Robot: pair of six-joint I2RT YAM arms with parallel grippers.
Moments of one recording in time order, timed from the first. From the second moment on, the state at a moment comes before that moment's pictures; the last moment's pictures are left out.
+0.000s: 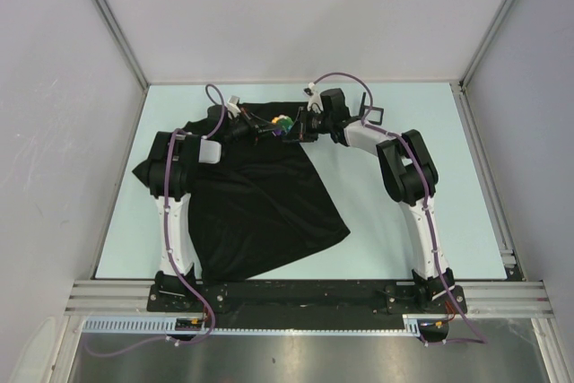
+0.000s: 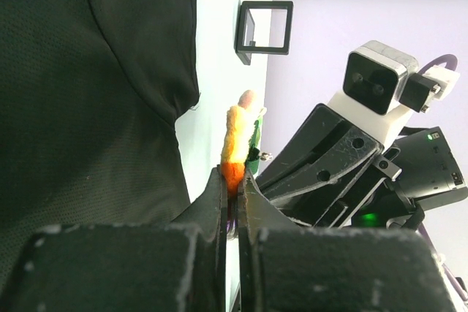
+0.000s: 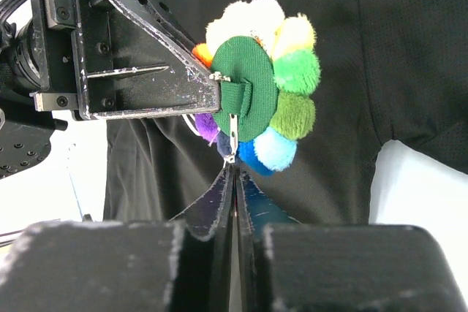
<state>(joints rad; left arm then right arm) -0.15 2.24 1.25 0.70 0.76 -1.27 0.45 2.31 1.70 0.06 -0.67 0.58</state>
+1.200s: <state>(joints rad) -0.15 2.26 1.24 0.75 0.77 -1.31 0.44 2.37 1.71 0.12 -0.72 0.68</state>
